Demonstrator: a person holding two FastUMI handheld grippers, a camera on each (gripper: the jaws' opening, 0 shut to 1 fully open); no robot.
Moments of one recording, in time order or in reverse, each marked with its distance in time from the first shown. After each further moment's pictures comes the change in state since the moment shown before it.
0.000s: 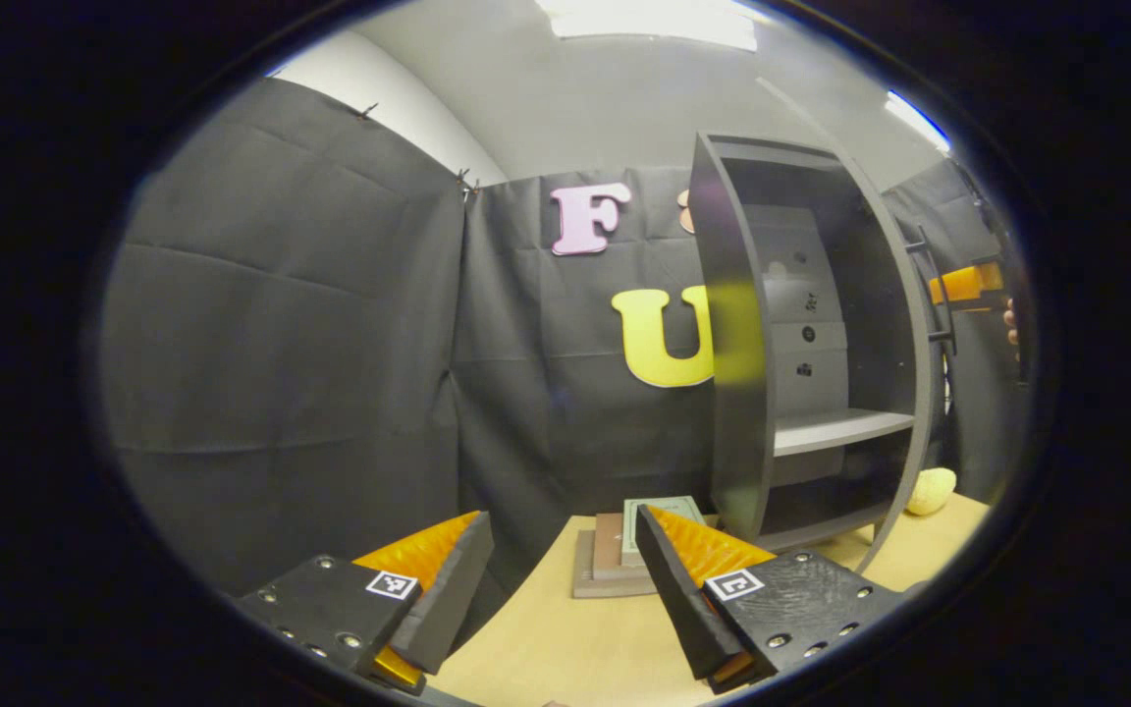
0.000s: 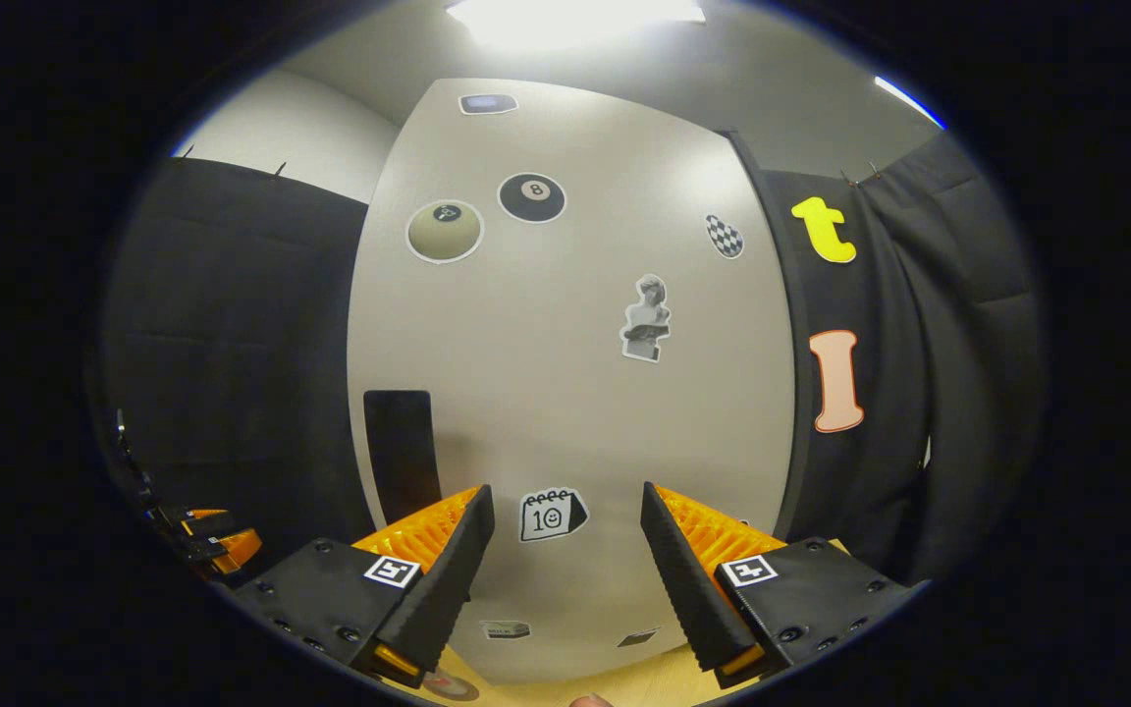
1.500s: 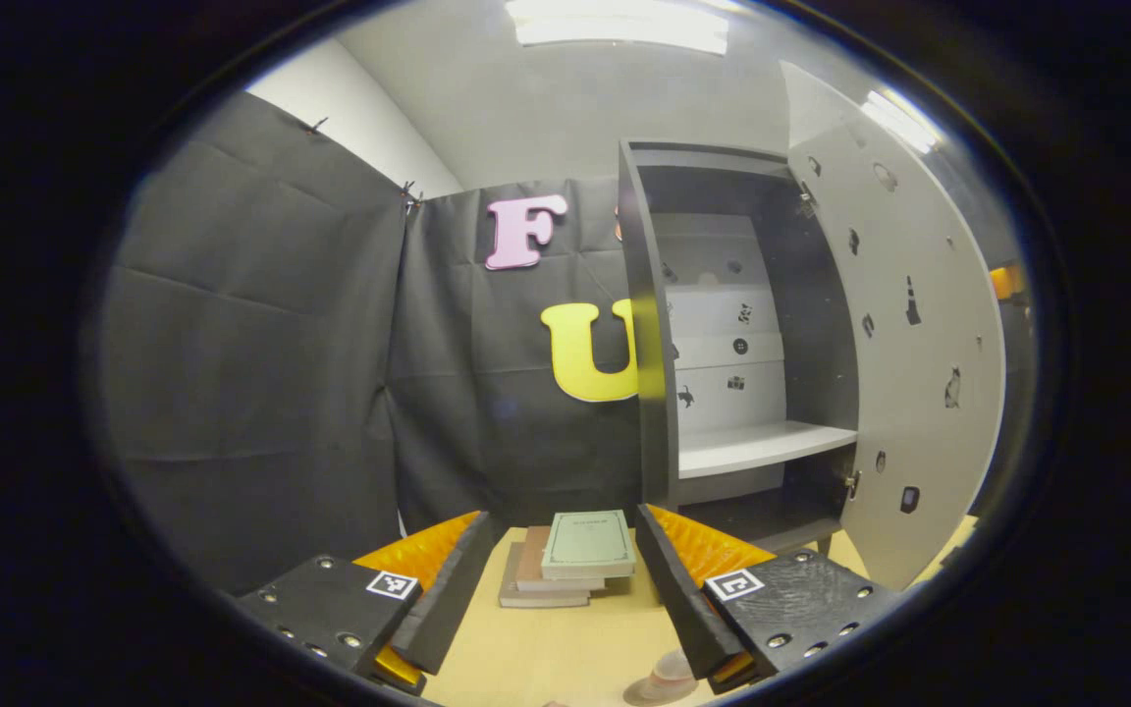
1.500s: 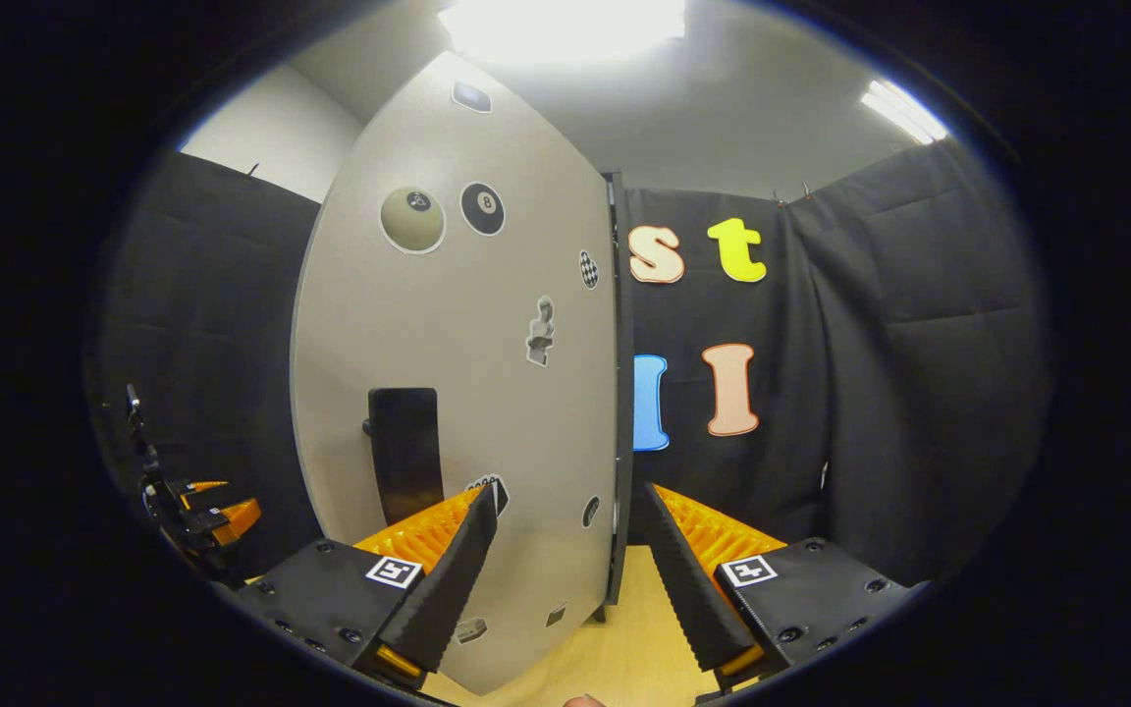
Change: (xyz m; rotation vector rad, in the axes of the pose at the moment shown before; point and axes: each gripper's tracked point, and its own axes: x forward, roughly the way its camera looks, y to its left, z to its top) left arm -0.003 -0.124 0.027 0.022 -0.041 -0.146; right arm -0.111 -0.096 0.009 -0.007 0.010 -0.171
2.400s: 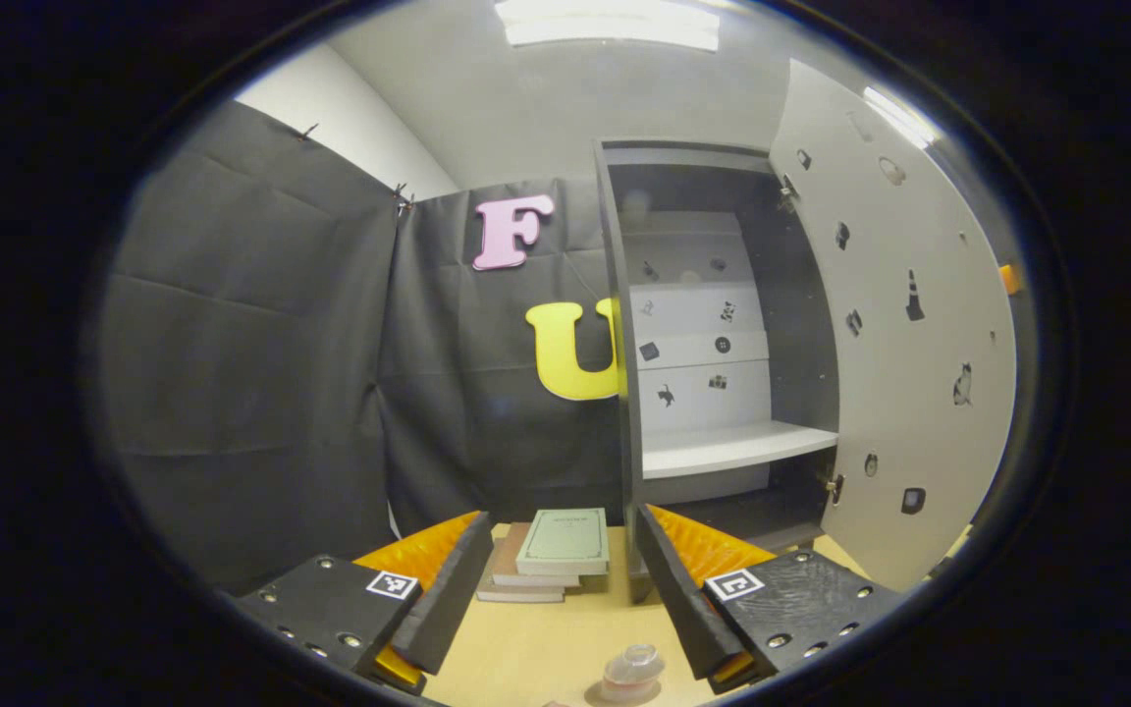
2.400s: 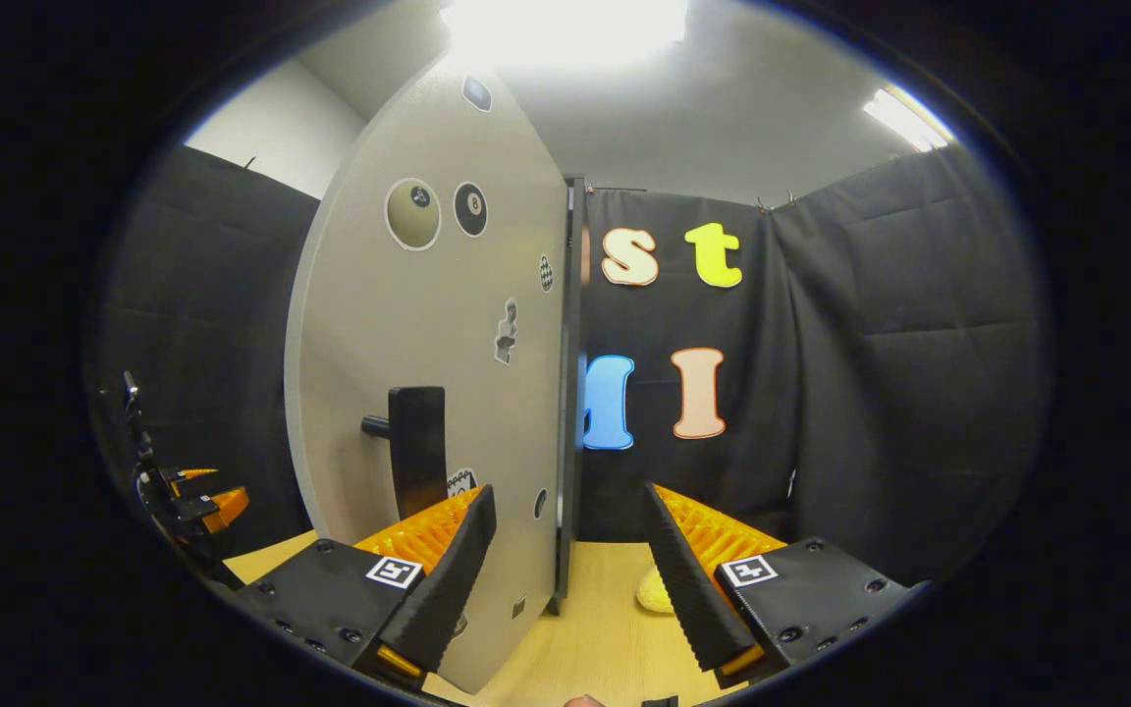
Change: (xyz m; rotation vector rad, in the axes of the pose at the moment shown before) left arm -0.010 -0.054 0.004 -0.006 0.001 0.007; right arm -0.025 -0.063 0.006 -0.047 0.009 -0.039
